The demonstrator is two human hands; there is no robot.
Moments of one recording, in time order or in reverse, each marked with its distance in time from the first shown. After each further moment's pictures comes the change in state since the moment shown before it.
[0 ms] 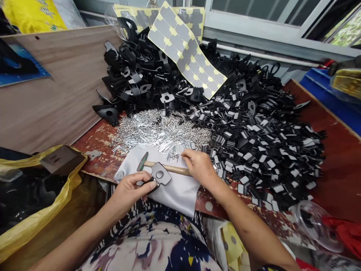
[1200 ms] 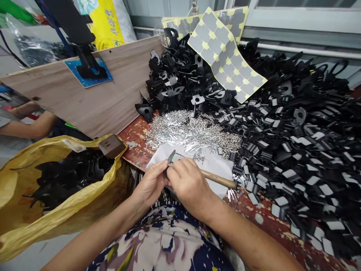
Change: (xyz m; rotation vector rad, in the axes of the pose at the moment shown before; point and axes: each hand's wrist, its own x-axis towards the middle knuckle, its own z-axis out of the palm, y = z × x) left_hand 0.006 -0.008 -0.008 -0.759 0.176 -0.011; right_hand 0.006 -0.100 0.030 -0.118 0.261 -0.647
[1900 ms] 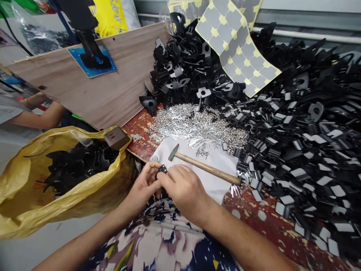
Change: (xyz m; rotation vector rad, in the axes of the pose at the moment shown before) left_hand -0.050 0.009 -0.039 0.381 -0.003 0.129; right_hand -0.017 -0.015 0.008 0.140 -0.101 -0.001
